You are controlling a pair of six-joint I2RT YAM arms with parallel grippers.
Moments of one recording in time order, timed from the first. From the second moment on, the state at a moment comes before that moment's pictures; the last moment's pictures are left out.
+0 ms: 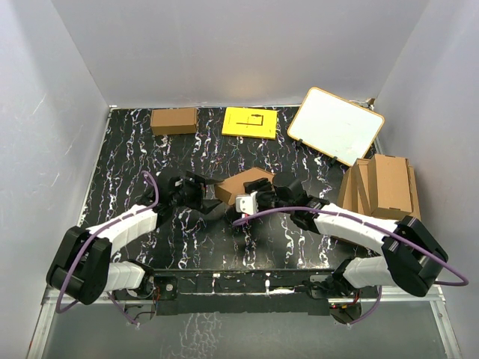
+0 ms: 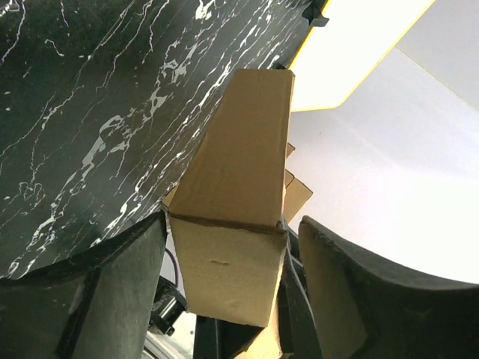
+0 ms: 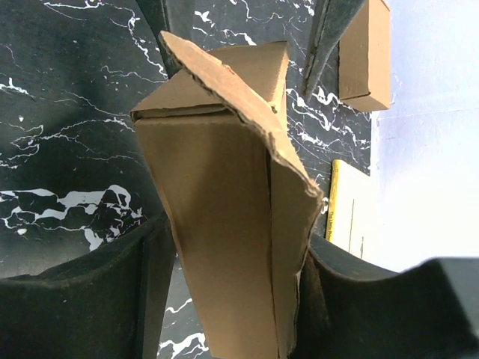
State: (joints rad) left arm -0.43 1.27 0.53 0.13 0.38 -1.74; right arm 0.76 1.29 0.64 0.21 -0.33 -1.07
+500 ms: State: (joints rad) left arm -0.42 1.08 0.47 0.13 0.34 -1.70; right arm 0.70 1.30 0.70 0.10 -0.44 -0.94
